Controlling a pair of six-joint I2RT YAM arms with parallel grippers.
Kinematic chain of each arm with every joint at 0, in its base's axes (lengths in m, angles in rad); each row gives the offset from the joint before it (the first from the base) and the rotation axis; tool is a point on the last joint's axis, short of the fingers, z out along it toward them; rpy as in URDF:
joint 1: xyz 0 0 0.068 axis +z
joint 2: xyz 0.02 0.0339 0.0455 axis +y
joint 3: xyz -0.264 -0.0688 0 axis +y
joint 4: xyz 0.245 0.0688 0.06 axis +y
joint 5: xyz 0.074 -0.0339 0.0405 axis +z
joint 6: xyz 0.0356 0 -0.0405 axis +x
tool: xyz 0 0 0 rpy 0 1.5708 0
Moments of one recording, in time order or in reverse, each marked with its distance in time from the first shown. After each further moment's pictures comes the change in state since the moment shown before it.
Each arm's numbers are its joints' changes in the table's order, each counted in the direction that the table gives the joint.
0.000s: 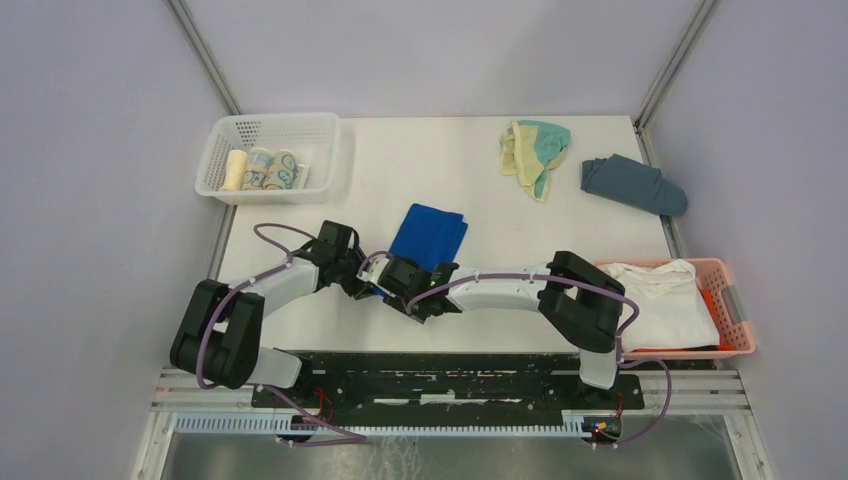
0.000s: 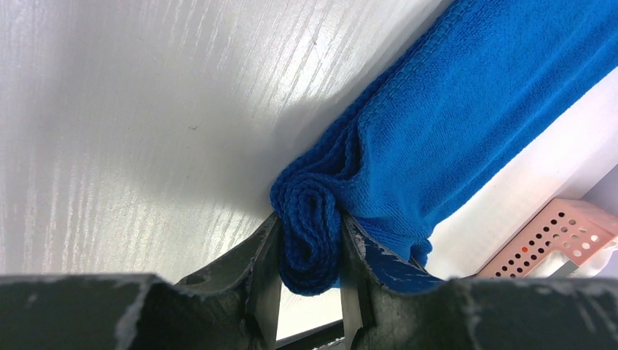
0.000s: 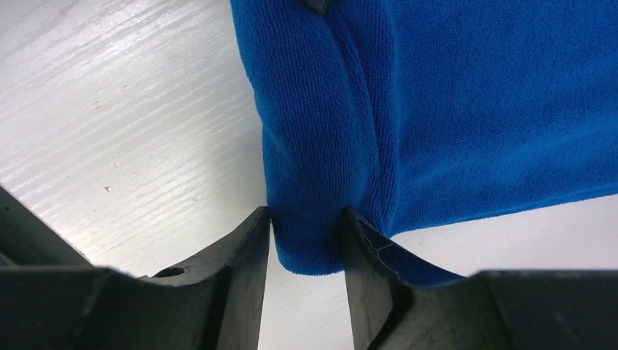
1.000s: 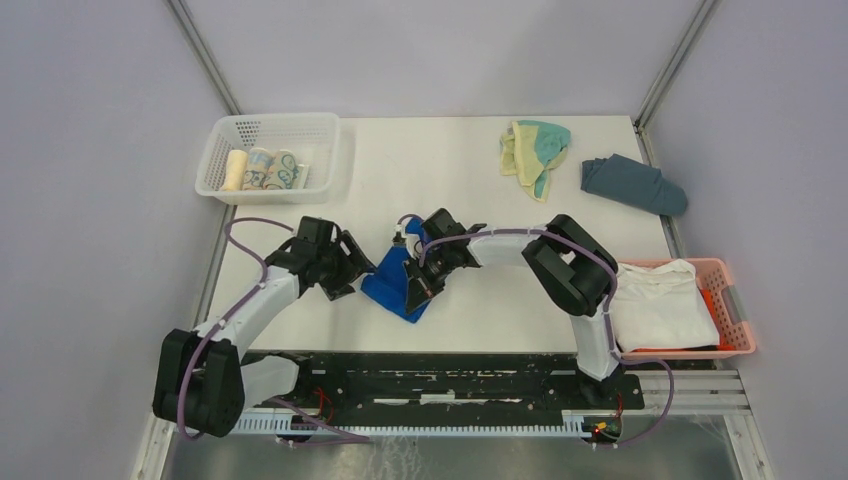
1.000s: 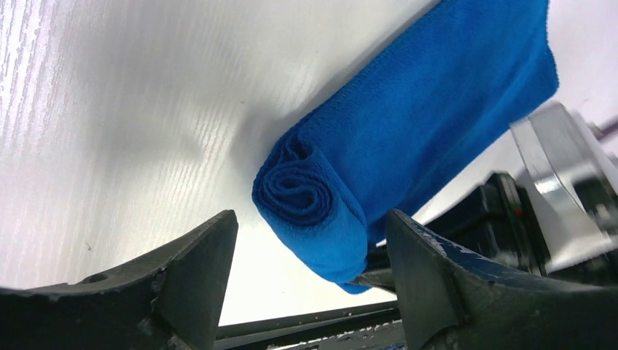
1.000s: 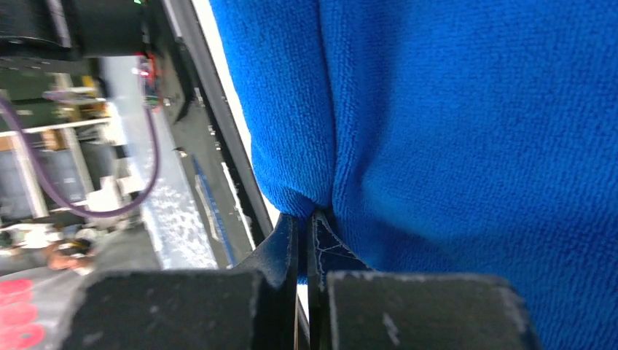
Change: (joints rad) left arm 0.060 -0.216 -0.049 0.215 0.079 0.075; right arm -0.345 0.128 0.024 -0.179 1.028 0.237
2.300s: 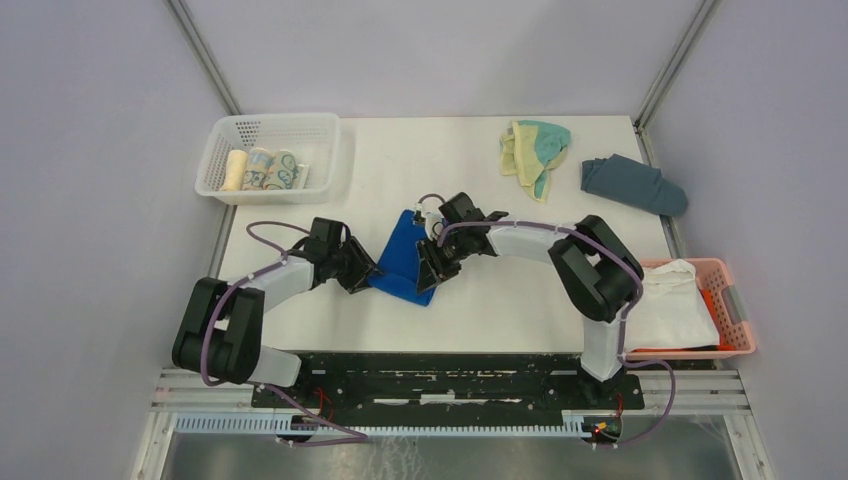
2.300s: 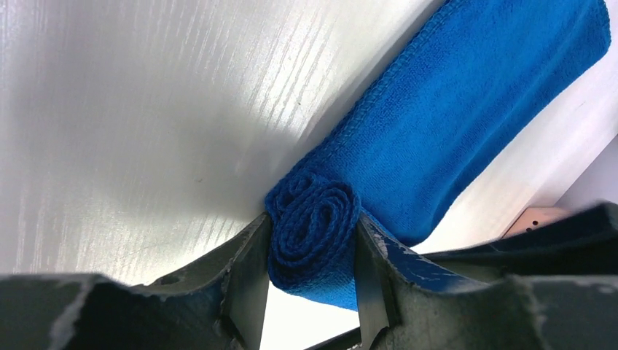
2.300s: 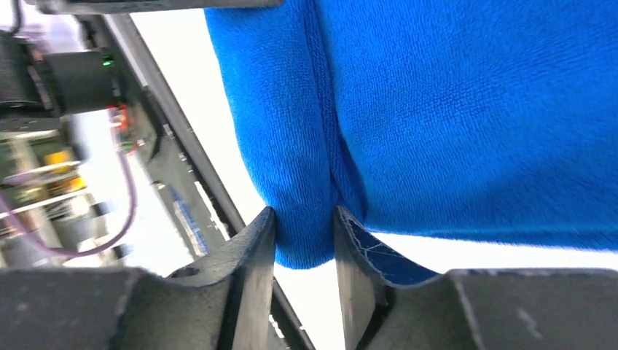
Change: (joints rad) left arm 0.008 0.237 0.050 -0.294 -0.109 -0.031; right arm -0.121 -0.050 0.028 0.008 -0.031 0.089
